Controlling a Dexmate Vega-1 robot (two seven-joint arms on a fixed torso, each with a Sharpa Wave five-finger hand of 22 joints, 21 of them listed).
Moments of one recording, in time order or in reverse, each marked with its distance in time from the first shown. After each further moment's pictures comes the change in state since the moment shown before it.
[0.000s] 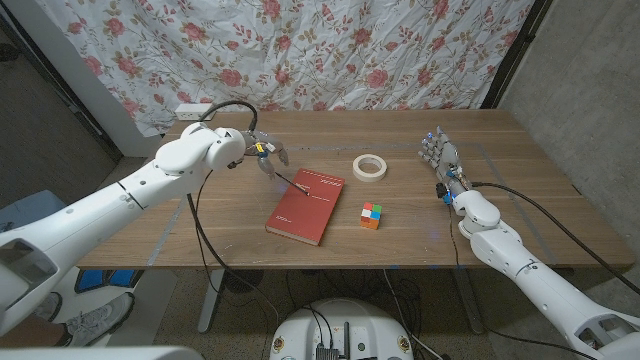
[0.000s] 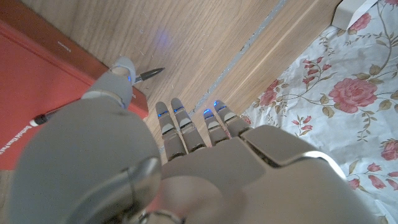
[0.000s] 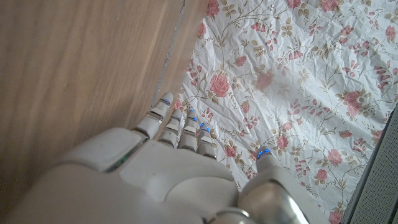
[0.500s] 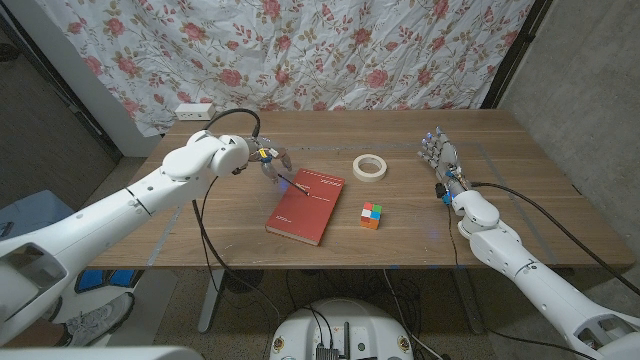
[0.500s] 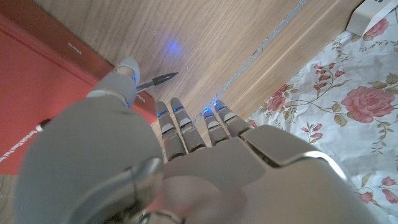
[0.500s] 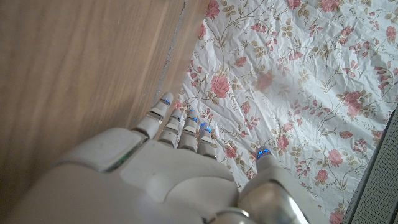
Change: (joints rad) left arm 0.017 -0.030 0.016 0.033 -0.006 0.011 0.031; left_hand 0.022 0.022 0.000 0.000 0.004 0.002 0.002 -0.007 0.000 0.005 -0.005 0.000 0.000 0.005 0.005 0.000 0.000 0.005 -0.005 0.000 0.000; right arm -0.004 0.001 -0.001 -0.005 0.001 -0.003 -0.002; right_hand 0.000 0.000 0.003 0.003 0.000 0.006 -0.006 0.000 0.000 0.003 0.003 0.000 0.000 0.005 0.005 0.000 -0.005 0.000 0.000 0.000 0.000
